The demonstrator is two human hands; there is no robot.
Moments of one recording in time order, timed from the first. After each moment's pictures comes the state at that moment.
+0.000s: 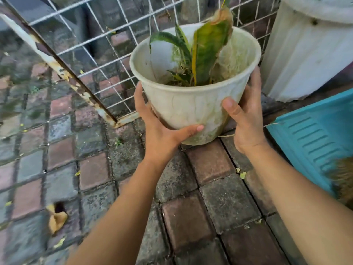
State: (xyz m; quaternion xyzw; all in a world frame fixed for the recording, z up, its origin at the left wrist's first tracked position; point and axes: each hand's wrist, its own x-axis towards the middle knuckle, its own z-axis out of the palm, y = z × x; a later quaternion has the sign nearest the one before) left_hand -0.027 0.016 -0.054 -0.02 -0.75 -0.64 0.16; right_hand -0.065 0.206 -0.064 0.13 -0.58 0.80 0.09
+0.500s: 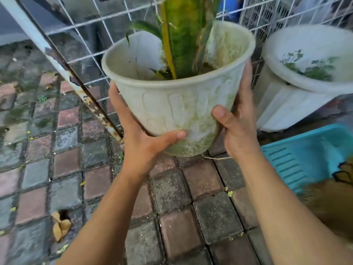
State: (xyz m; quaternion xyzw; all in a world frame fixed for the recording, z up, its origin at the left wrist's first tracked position) left_hand -0.022 -0.006 0.048 -0.08 -0.72 -0.66 0.20; right_hand -0.071 0.186 0.040 0.15 -0.62 0.77 0.11
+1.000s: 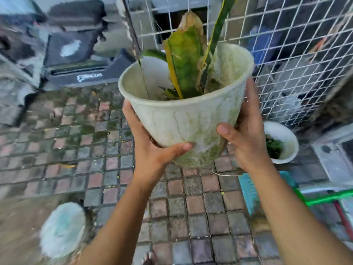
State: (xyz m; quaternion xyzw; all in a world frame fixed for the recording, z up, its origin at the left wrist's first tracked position) left_hand 0.084 -0.048 0.491 -0.01 -0.69 -0.69 0.22; right_hand -0.001 0.144 0.494 0.24 -0.59 0.77 -0.03
